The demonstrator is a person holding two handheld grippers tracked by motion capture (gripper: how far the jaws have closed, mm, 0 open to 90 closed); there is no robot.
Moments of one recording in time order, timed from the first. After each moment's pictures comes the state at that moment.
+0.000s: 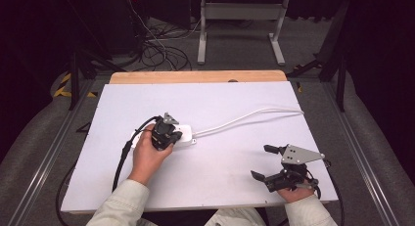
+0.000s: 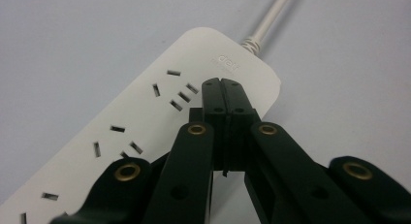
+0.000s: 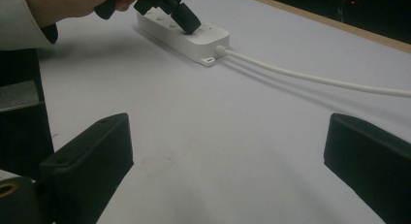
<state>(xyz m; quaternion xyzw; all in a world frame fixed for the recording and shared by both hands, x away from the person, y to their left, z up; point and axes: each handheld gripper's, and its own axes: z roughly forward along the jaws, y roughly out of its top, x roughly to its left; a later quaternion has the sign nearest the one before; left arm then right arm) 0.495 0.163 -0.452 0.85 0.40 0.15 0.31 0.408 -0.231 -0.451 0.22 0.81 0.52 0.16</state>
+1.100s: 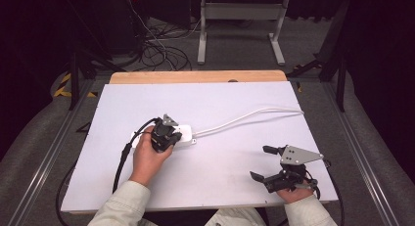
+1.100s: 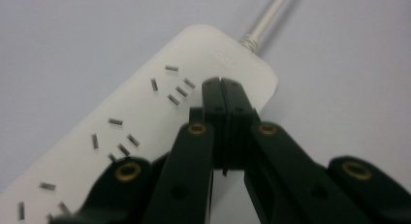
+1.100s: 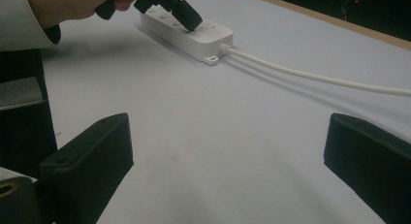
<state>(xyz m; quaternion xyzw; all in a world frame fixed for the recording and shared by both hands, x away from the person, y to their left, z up) 0.487 0.163 -0.451 0.84 0.40 0.16 0.31 0.407 -0.229 -0.452 0.22 0.81 0.52 0.15</state>
